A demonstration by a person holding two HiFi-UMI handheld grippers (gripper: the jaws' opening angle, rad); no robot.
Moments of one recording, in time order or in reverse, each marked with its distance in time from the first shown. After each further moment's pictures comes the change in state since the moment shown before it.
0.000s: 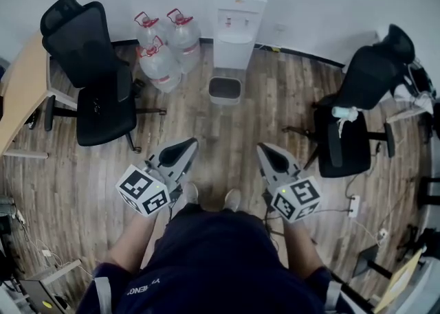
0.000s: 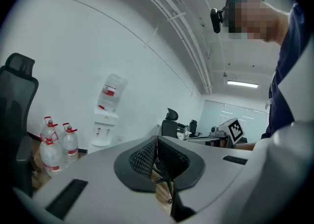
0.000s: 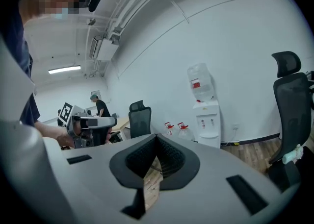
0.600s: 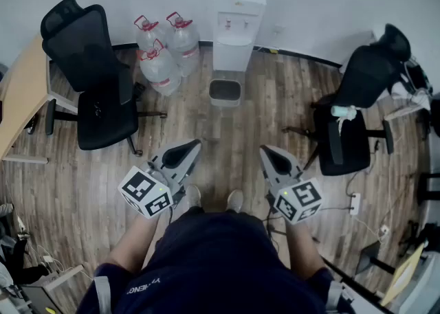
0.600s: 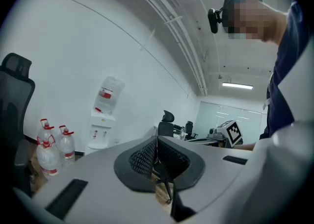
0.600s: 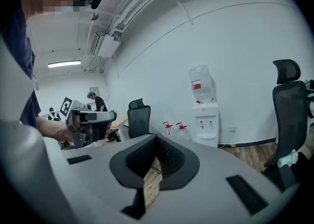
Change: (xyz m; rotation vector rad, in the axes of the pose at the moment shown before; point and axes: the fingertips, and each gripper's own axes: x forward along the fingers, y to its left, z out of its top) left arm -0.020 -0.004 0.009 0.011 -0.018 -0.050; right arm -0.004 0.021 -0.003 -0.039 0.015 -0.033
